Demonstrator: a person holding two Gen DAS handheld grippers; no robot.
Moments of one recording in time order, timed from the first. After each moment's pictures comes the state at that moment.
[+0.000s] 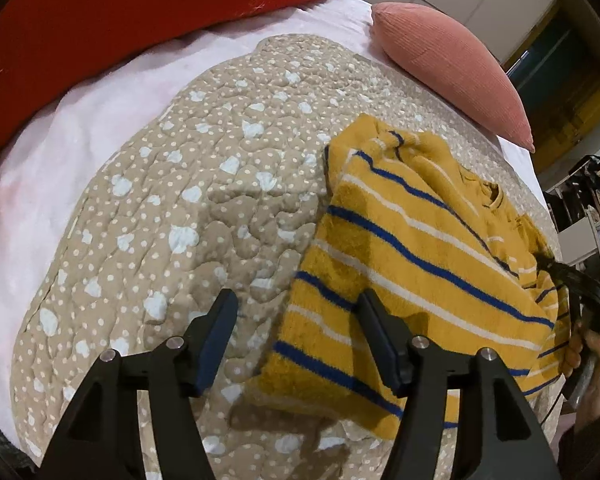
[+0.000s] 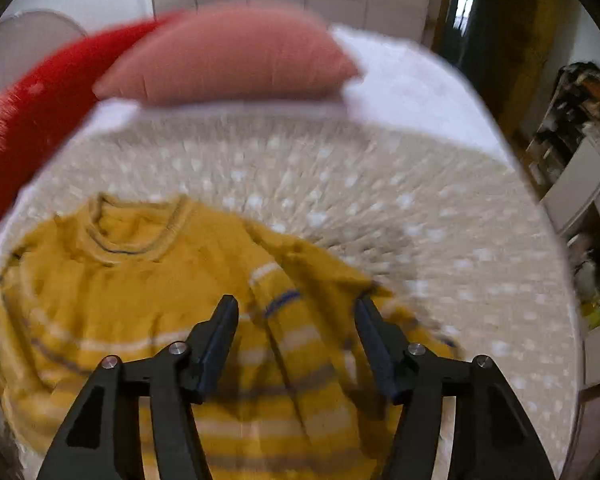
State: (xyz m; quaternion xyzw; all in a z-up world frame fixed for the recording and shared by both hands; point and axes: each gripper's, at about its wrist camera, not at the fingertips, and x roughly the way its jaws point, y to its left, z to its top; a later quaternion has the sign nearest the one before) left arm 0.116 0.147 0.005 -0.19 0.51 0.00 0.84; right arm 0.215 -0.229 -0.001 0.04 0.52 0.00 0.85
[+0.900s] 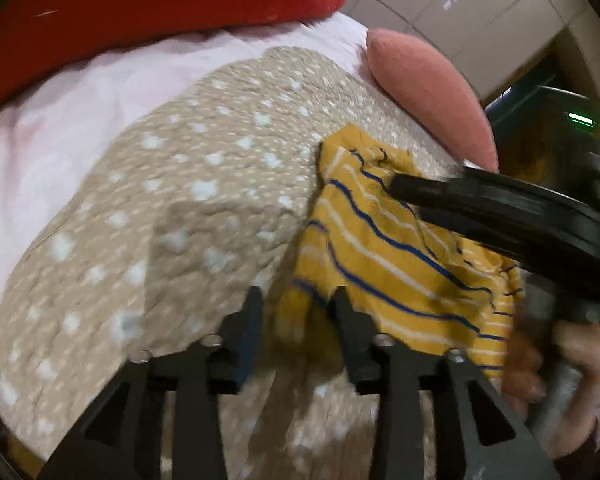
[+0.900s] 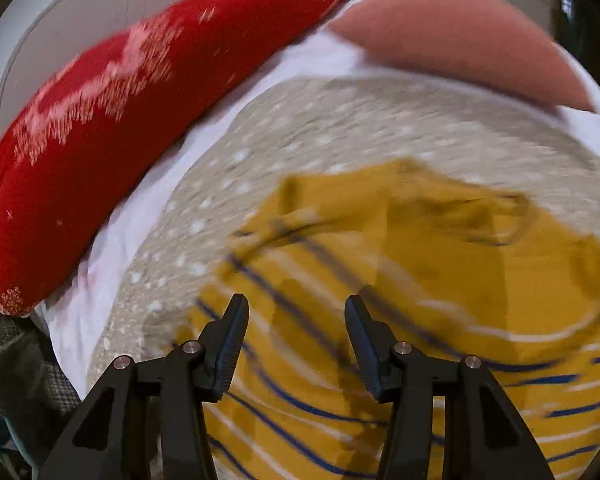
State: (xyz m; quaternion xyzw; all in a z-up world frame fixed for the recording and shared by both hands) left arm 0.051 0.172 0.020 -0.28 0.47 -0.03 0.84; right arm 0.202 0.017 0.026 0.02 0.54 0.17 0.83
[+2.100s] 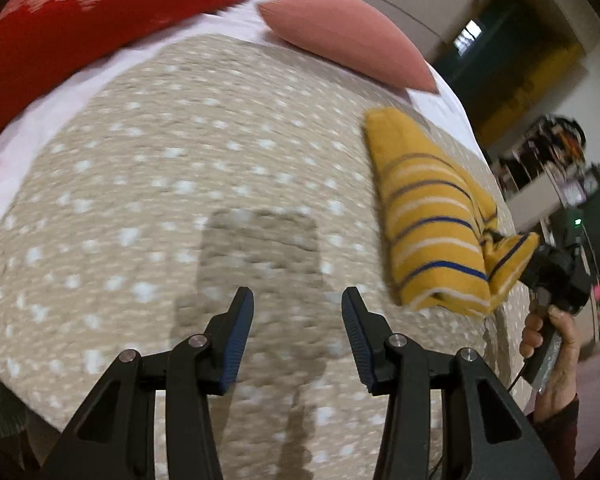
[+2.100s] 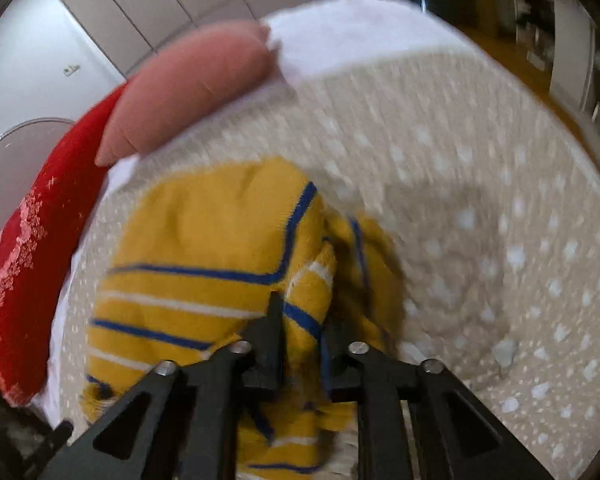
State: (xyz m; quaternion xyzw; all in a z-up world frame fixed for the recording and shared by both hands) left arm 0.040 0.021 0.050 -0.16 0.51 -0.08 0.84; right arm 0.102 -0.366 0.013 0.24 0.46 0.00 0.85
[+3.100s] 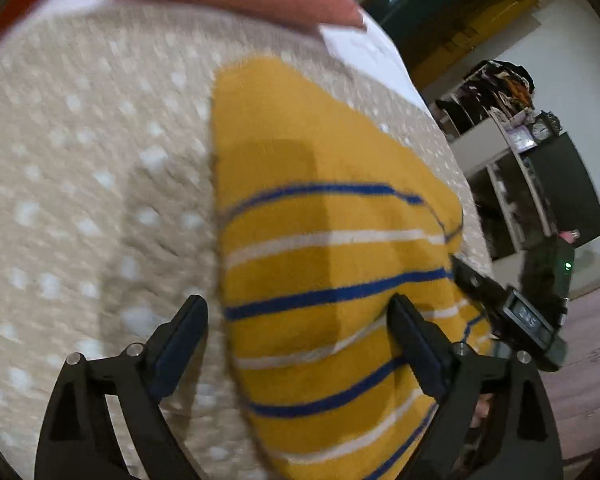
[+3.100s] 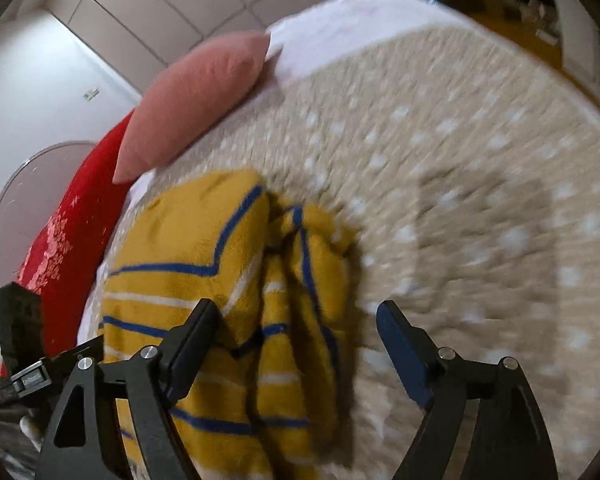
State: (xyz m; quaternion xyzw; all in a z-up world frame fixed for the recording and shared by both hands) left arm 0.176 -0.094 -0.001 -0.16 0.57 -0.24 0.77; right arm 0.121 -0.381 -0.020 0.30 0.43 0.06 0.85
